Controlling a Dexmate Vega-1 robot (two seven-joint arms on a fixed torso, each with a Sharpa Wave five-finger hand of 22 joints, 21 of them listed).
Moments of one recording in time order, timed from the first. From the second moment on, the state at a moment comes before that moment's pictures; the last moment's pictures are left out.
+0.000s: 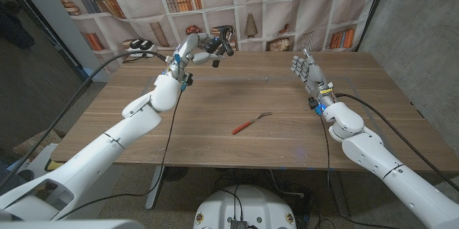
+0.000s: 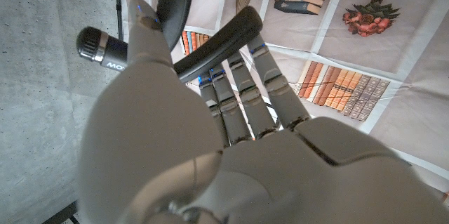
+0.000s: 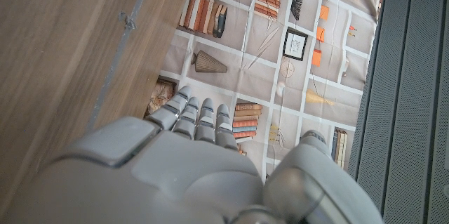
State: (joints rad) left arm 0.84 0.69 0.44 -1.81 0.22 -0.06 0.38; left_hand 1.22 0.00 -0.03 -0.21 0.19 0.80 0.02 0.29 0.22 0.87 -0.10 0.25 0.25 0.92 -0.08 0.23 0.19 0.86 -0.04 0.39 0.17; right arm -1.06 -0.64 -0.32 -1.71 0.59 0.24 -0.11; right_hand 0.23 0.02 0.13 -0.04 0.20 0.13 0.09 0.20 0.18 0.12 0.10 0.22 0.18 0.07 0.08 0.19 0.18 0.12 -0.02 0.21 0.18
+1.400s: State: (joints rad) left arm 0.83 0.67 0.46 -1.82 0.23 -0.03 0.39; left_hand 1.24 -0.02 -0.03 -0.21 0.17 0.81 0.00 0.26 0.23 0.85 -0.10 0.22 0.29 0.94 -0.11 0.20 0.19 0.90 -0.03 0.39 0.17; right arm -1.08 -0.66 -0.29 -1.72 0.61 0.26 -0.10; right_hand 0.23 0.02 0.13 -0.04 0.20 0.13 0.08 0.20 0.18 0.12 0.09 0.22 0.18 0.07 0.08 0.19 0.18 0.12 -0.02 0.21 0.18
